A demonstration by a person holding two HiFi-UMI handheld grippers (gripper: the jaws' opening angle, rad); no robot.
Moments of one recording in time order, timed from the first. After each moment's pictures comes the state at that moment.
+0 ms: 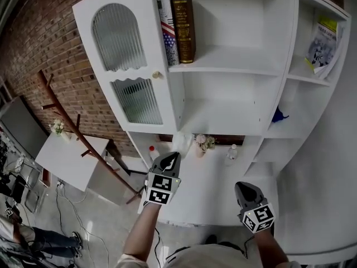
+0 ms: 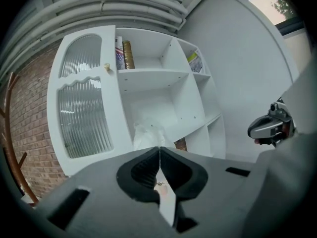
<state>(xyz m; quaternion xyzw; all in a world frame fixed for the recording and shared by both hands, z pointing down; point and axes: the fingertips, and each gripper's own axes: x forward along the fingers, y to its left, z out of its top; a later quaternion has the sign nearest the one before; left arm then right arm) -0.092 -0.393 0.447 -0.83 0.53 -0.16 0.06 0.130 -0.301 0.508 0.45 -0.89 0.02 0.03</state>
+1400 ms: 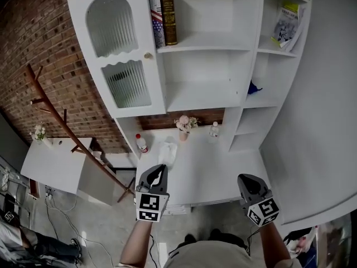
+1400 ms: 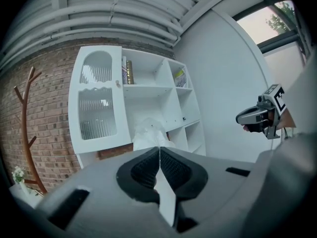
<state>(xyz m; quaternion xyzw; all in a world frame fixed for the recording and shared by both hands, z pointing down) -0.128 -0.238 0.474 -0.86 0.49 -0.12 0.06 0.129 -0.159 0.483 0.52 -0.85 -0.02 0.06</state>
